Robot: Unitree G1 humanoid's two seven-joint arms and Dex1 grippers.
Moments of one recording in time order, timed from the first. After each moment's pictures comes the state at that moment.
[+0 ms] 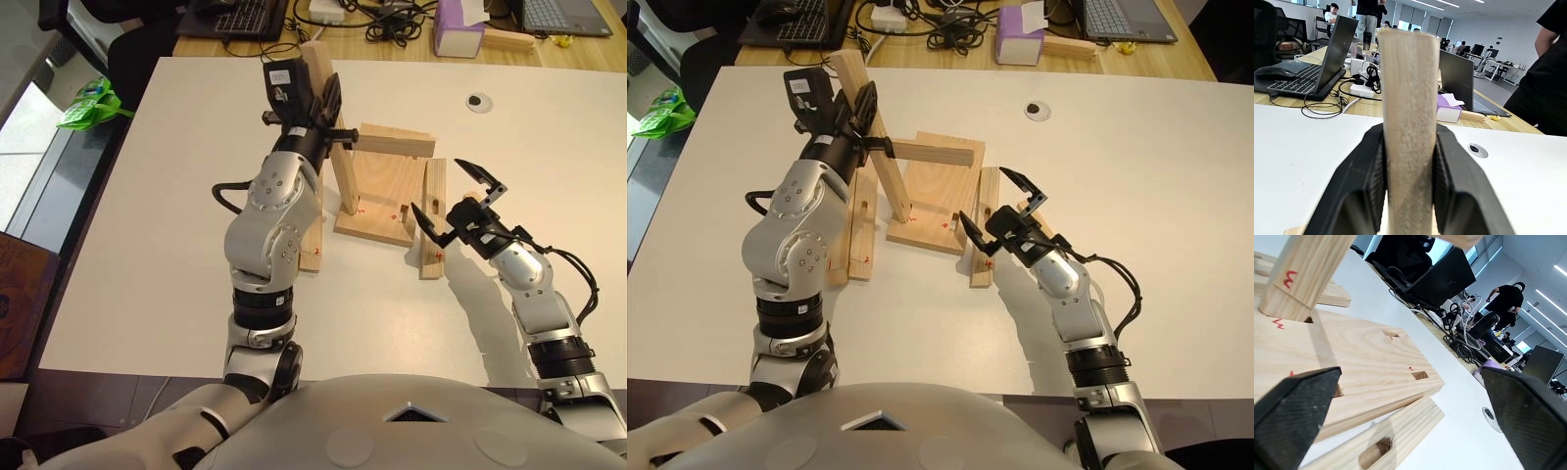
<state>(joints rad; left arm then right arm) -0.34 -0.06 -0.09 -0.35 -0.24 0.67 0.13 0.03 -0.41 0.16 0.04 -0.21 -0.30 0.36</state>
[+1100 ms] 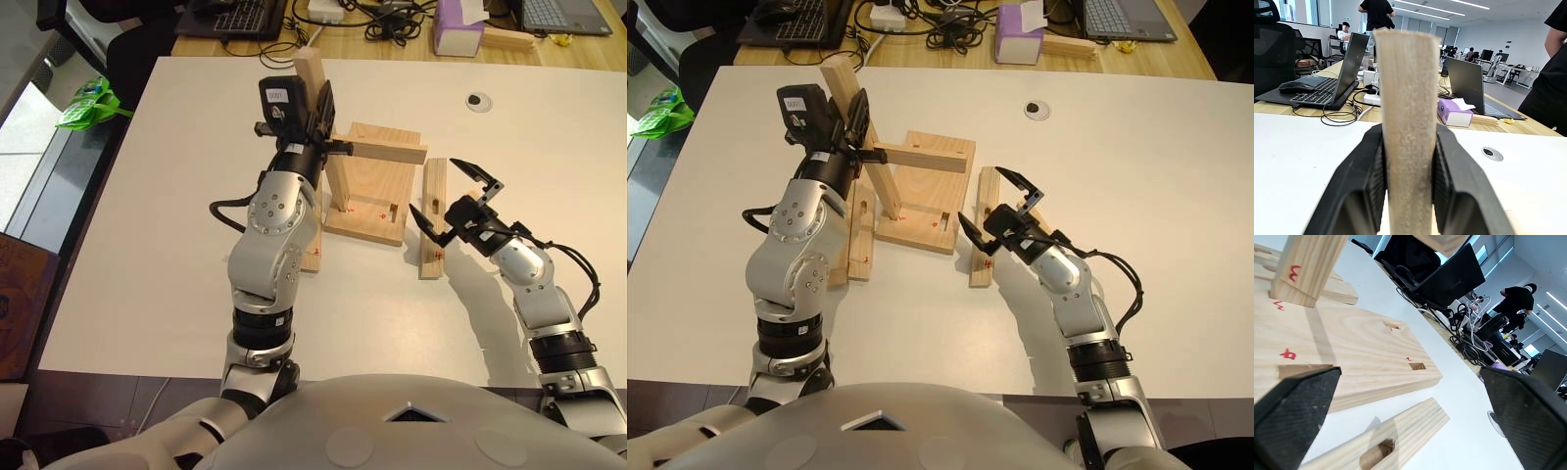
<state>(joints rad) -0.24 -0.06 -0.13 -0.42 -0.17 0.60 0.15 0.00 -0.42 0.17 0.07 -0.21 -0.30 0.40</state>
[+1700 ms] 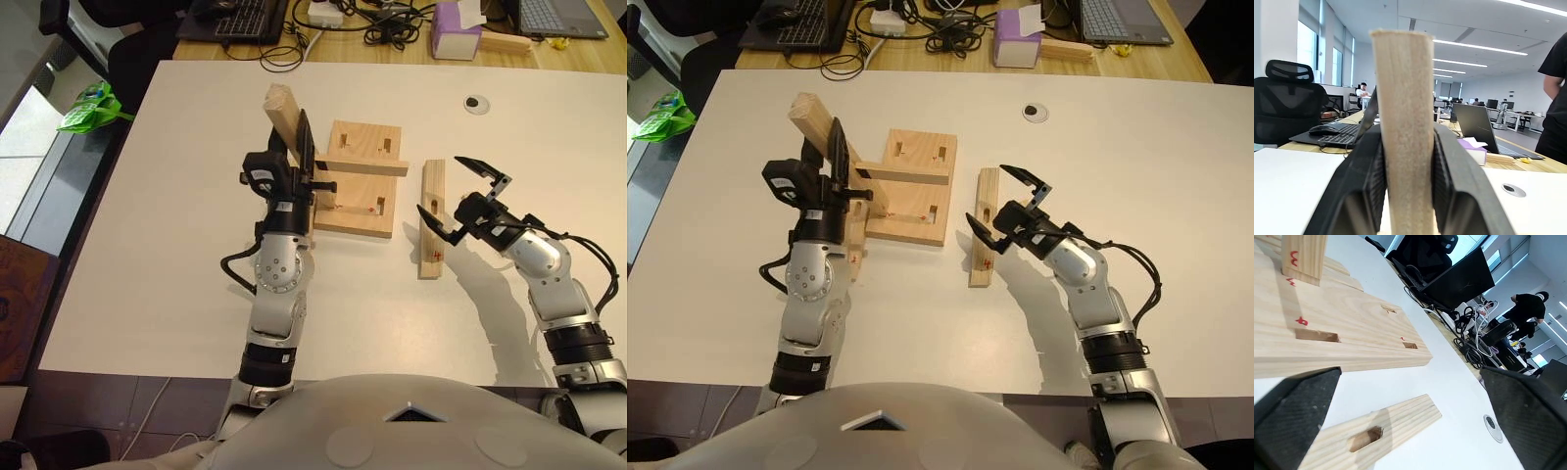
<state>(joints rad) 0.06 -0.04 -0.21 -0.17 0.02 -0.26 0.13 -0.05 -0.49 0.15 0.12 -0.16 -0.35 0.50</state>
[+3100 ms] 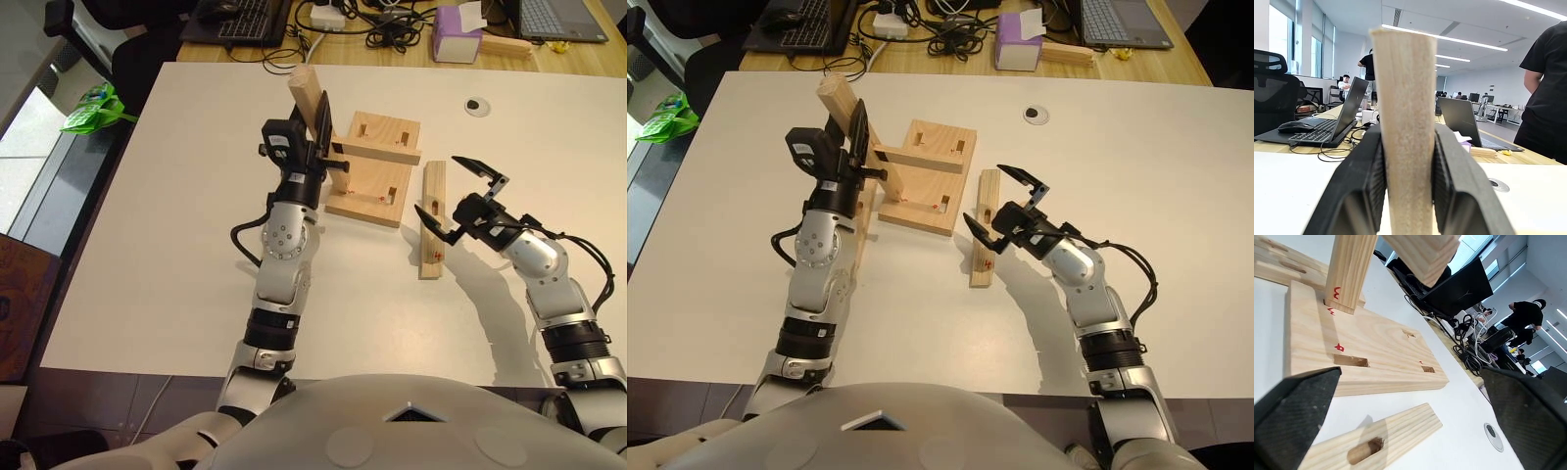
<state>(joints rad) -0.16 -0.03 -0.16 -0.03 -0.11 -0.09 0.02 -0.05 -0.48 0.16 0.15 -0.17 -0.39 0.49</state>
